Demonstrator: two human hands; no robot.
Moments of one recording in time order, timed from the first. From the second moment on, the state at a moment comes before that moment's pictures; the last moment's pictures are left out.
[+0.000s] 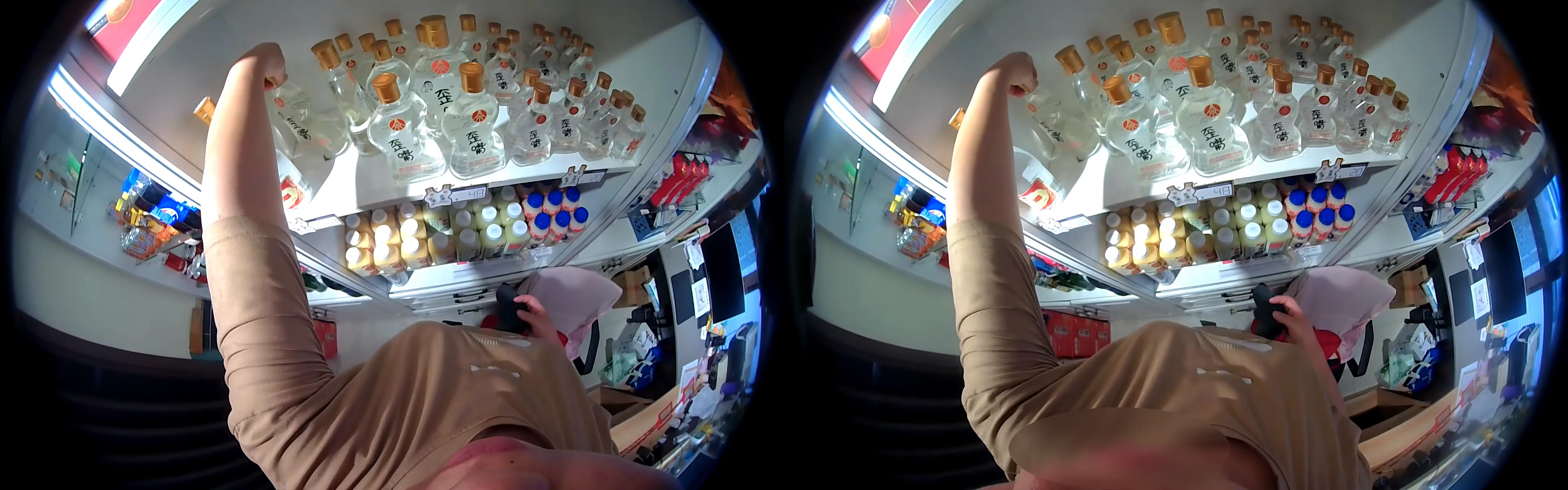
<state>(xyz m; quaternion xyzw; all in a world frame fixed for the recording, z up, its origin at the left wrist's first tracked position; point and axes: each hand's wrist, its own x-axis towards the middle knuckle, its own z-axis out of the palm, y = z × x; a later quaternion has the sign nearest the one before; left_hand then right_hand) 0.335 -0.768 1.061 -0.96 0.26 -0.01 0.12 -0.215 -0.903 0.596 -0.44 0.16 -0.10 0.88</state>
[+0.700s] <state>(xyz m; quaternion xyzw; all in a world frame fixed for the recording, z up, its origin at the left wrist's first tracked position) 0.227 -0.744 1.080 -0.93 0.34 0.14 -0.05 -0.221 -0.887 0.604 -0.40 0.14 -0.07 0.90</state>
